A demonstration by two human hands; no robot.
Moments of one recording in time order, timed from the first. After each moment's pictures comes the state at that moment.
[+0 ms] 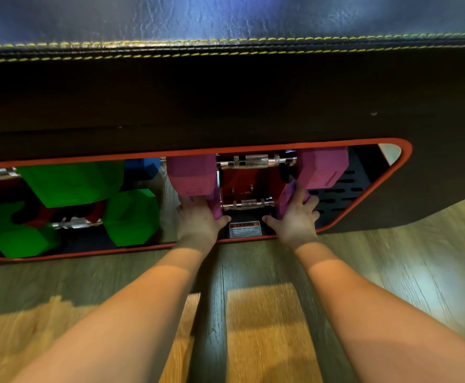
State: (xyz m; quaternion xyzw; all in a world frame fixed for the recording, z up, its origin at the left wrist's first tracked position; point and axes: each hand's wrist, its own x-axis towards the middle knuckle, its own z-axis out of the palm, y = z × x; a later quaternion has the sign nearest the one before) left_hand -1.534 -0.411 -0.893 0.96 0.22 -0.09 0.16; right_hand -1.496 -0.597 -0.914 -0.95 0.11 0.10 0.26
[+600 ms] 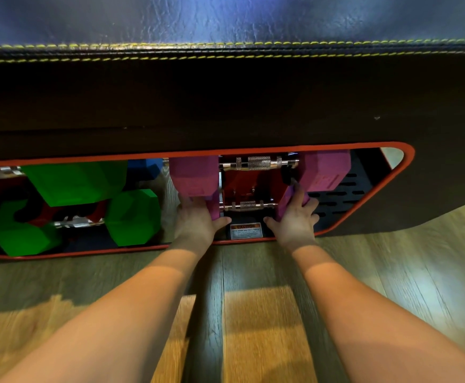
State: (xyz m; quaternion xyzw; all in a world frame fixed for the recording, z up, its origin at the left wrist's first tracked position) left_hand -1.534 -0.403 -0.898 0.96 0.21 -0.07 0.16; right_hand -1.497 -0.591 -0.914 -0.95 0.11 0.10 0.26
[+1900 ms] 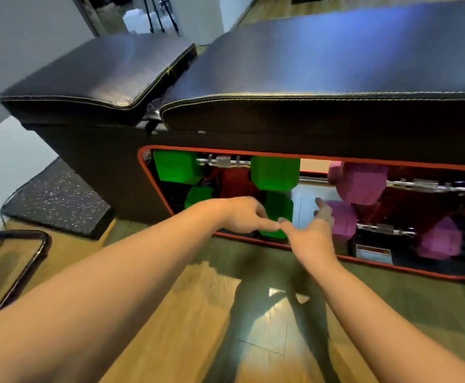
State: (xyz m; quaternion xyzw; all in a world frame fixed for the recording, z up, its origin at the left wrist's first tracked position) left_hand -1.643 -0.222 -0.742 0.94 0.08 -0.28 0.19; right_hand -1.620 -0.378 -0.828 -0.85 0.01 0.11 0.52
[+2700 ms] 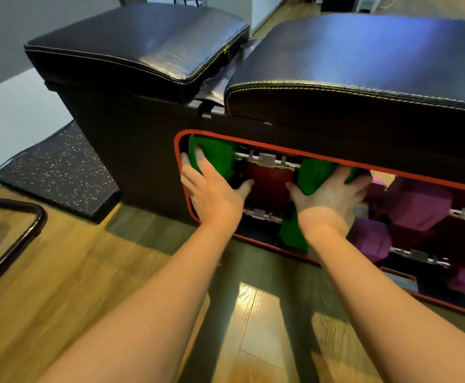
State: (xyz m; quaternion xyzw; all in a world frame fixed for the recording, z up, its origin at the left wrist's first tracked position) left_hand -1.672 -0.143 -0.789 0.83 0.44 0.30 0.19; right_hand -1.602 -0.280 -0.771 -0.95 0.01 -0.07 0.29
